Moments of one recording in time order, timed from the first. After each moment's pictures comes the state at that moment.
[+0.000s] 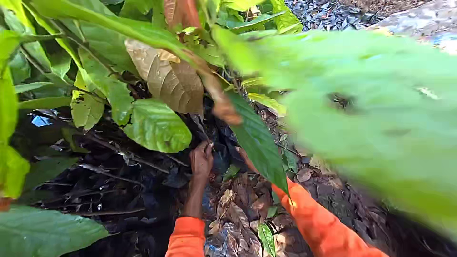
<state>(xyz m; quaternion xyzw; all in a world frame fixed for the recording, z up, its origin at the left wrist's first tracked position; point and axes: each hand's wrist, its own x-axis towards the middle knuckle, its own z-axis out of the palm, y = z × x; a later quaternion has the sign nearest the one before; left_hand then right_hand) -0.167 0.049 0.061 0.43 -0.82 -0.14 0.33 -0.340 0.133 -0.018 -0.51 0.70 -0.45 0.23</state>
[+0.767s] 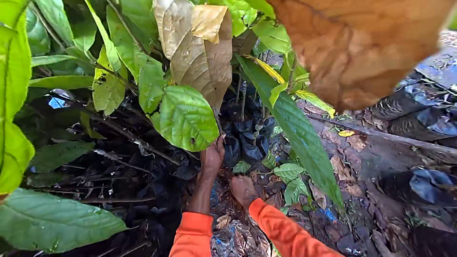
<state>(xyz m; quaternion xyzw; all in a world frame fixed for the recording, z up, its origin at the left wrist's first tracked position) -0.159 0.050 0.112 0.47 -0.79 -0.26 0.28 -0.213 0.138 -0.072 -0.52 0.79 0.05 0.31</state>
